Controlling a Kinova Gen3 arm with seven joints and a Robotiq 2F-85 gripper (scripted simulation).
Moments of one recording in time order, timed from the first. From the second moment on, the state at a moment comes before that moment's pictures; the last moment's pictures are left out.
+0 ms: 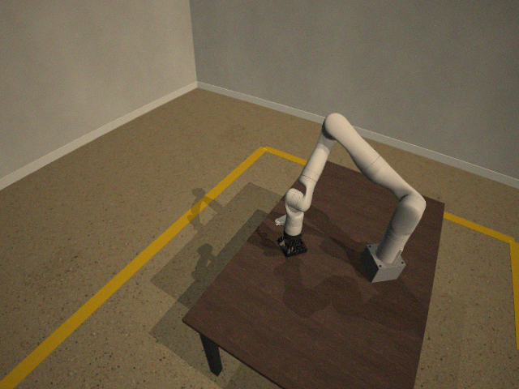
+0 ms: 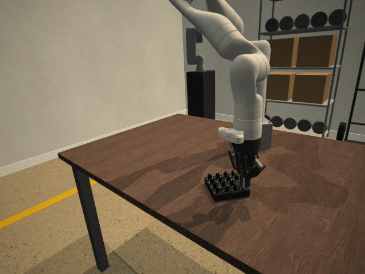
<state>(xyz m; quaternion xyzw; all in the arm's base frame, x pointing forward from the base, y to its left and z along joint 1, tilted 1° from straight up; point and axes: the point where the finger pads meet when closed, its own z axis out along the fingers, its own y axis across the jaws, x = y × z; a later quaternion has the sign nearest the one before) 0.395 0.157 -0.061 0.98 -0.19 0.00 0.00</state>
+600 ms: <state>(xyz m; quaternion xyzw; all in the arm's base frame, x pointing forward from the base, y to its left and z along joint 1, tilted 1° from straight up) 0.395 0.157 -0.061 0.99 -0.13 0.00 0.00</state>
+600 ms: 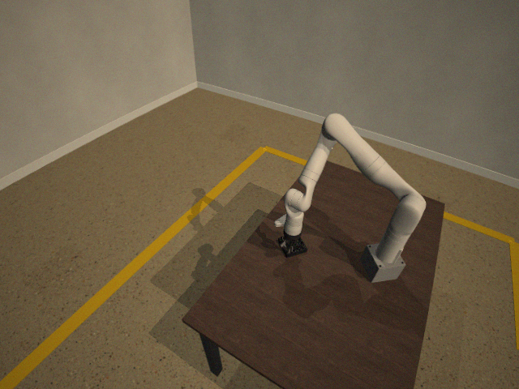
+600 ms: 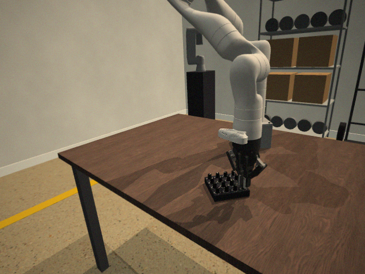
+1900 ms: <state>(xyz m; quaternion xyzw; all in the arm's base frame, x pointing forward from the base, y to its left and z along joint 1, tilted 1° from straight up) 0.395 0.157 -0.061 0.99 0.15 0.00 0.00</state>
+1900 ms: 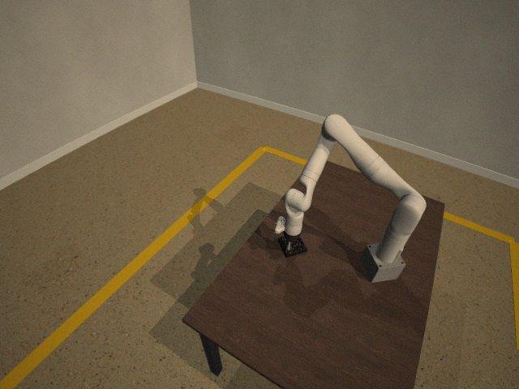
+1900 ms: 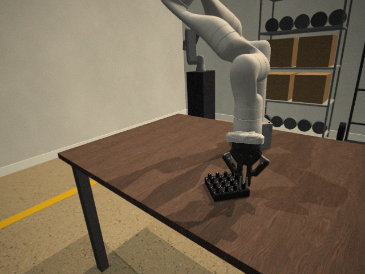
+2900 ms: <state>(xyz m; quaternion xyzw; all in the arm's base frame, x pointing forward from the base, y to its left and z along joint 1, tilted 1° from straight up) 0.395 0.157 -0.061 0.95 0.30 0.00 0.00</state>
